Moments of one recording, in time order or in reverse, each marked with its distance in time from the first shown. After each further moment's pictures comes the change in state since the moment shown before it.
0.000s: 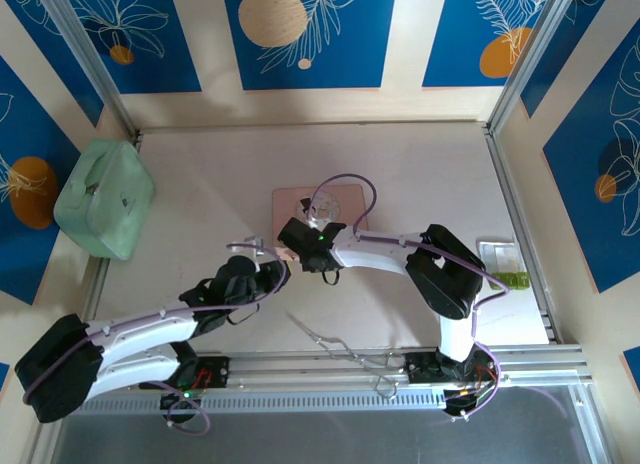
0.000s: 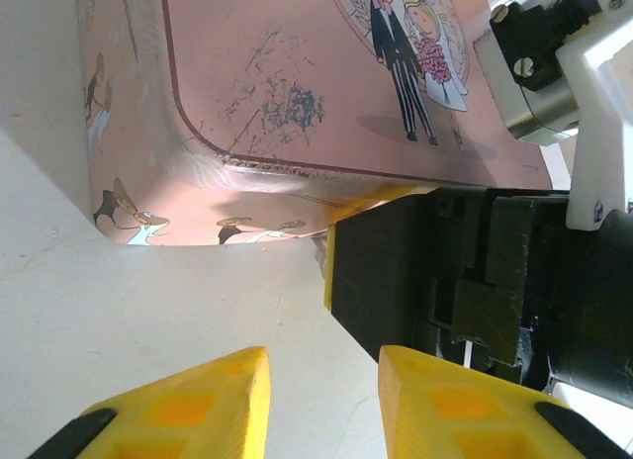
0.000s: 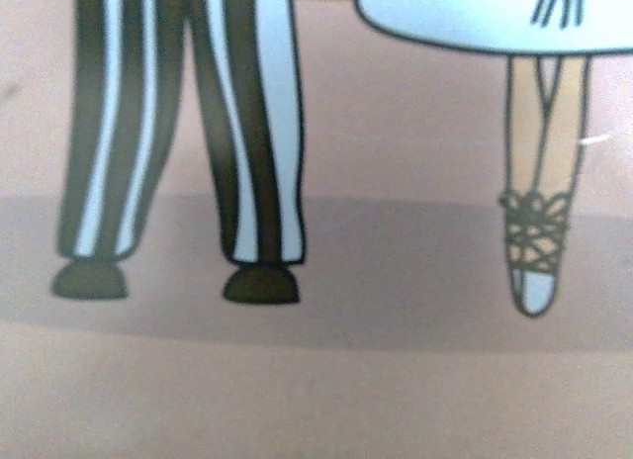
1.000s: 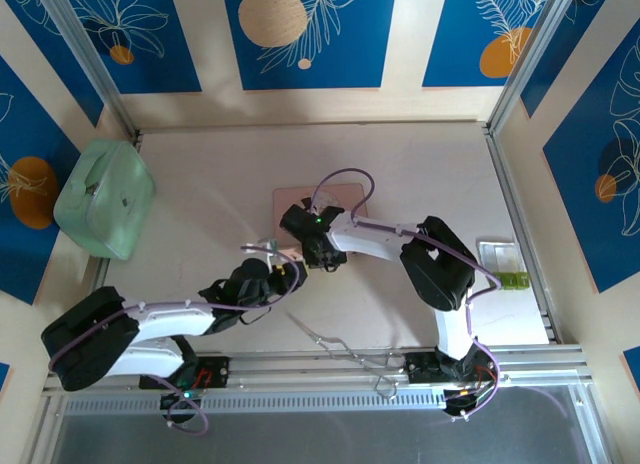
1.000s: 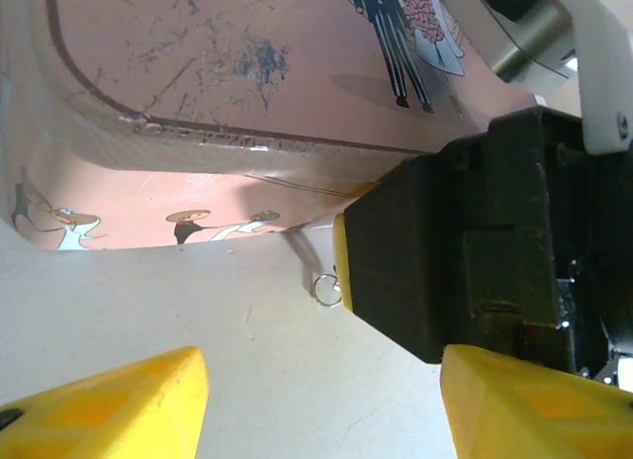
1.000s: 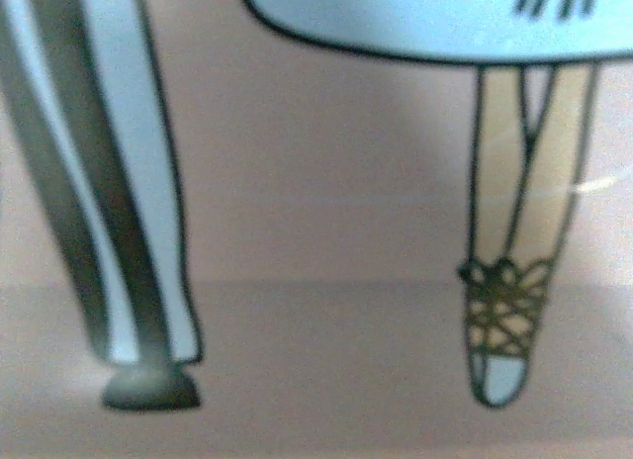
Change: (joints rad) left arm -0.068 0.223 -0.002 0.257 -0.027 0.011; right arm -0.064 0.065 0.146 -0.222 -0.150 -0.021
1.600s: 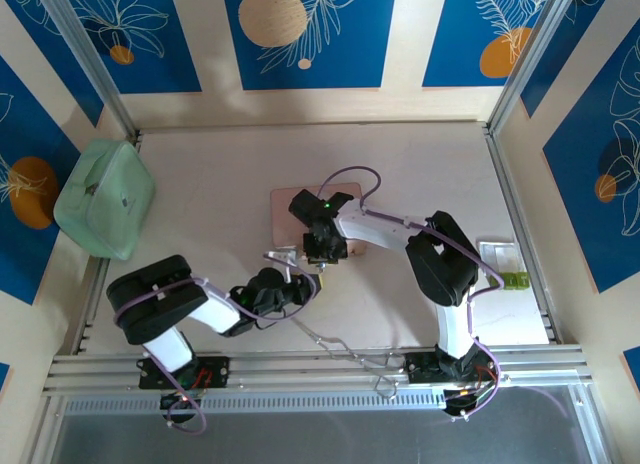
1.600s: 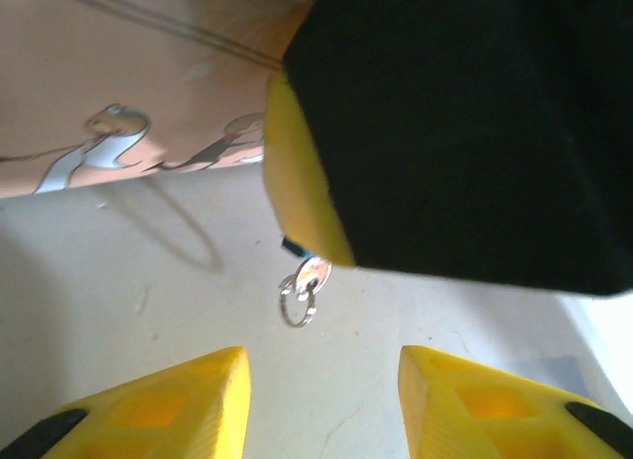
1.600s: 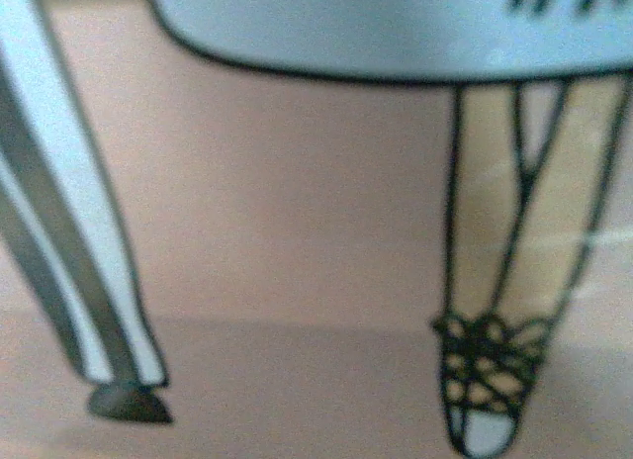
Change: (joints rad) left arm -0.060 0.393 0.004 0.437 0.070 0.046; right arm -0.082 0.000 0.044 -0.039 -0.249 -0.029
